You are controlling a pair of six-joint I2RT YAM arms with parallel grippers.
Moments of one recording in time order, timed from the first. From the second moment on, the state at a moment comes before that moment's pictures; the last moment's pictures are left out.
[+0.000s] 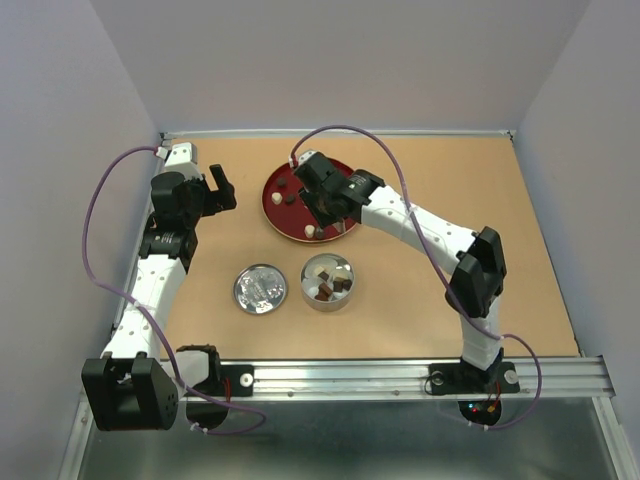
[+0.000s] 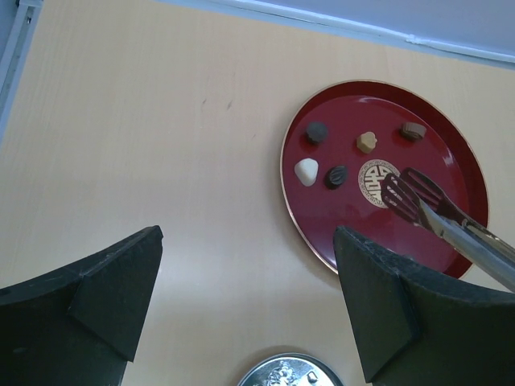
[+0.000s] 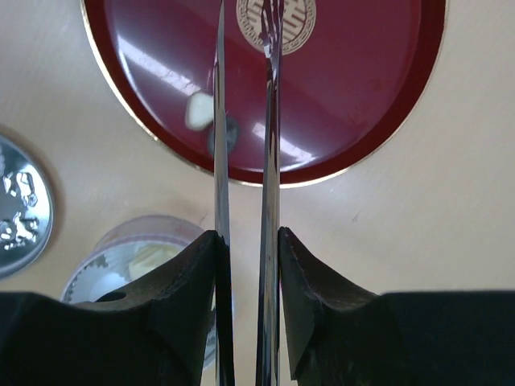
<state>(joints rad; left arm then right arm) -0.01 1.08 0.89 -0.14 0.06 -0.21 0.87 1.95 1.89 -0.88 0.37 0.13</state>
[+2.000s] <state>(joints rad) -0.01 1.10 0.89 -0.14 0.06 -0.21 0.75 2.14 1.99 -0.73 0.37 0.05</state>
